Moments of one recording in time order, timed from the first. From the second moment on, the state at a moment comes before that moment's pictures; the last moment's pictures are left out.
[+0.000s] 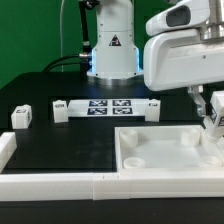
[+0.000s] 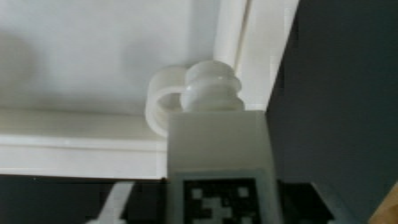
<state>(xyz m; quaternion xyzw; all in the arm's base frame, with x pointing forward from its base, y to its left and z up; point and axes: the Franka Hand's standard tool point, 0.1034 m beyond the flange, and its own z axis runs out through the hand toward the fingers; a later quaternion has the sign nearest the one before) 0.608 0.129 0.098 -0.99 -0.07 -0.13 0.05</state>
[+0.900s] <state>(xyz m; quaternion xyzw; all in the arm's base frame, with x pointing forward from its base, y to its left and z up) 0.630 0.121 0.086 -0.98 -0.07 -0.21 0.04</state>
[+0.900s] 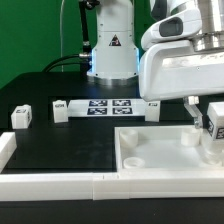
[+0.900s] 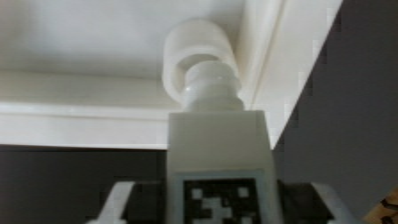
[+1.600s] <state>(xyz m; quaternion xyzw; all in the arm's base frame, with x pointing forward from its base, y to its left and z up) 0.624 0.116 0.078 -0.97 -0.07 -0.23 0.03</state>
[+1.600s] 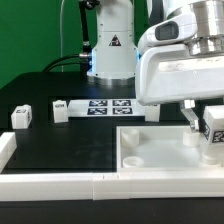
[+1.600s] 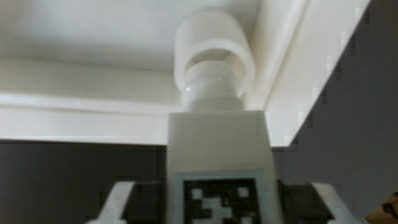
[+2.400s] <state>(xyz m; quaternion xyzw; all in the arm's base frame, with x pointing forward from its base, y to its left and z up) 0.618 0.109 0.069 -0.96 -0.06 -0.26 0.02</state>
